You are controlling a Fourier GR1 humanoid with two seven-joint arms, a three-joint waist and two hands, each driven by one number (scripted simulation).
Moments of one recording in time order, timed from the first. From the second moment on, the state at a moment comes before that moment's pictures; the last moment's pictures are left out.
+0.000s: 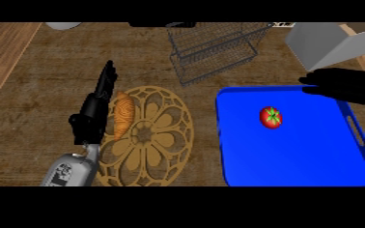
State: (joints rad) left arm -0.19 0.17 -0.22 -1.51 0.00 0.31 0.02; right arm -0.37 -0.99 0.20 -1.58 0.52 0.59 -0.63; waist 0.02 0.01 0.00
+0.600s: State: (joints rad) left arm -0.18 0.16 -0.20 -1.52 -0.03 0.30 0.03; right arm -0.42 -0.95 0.32 -1.42 0.70 0.35 -0.82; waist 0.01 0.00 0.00
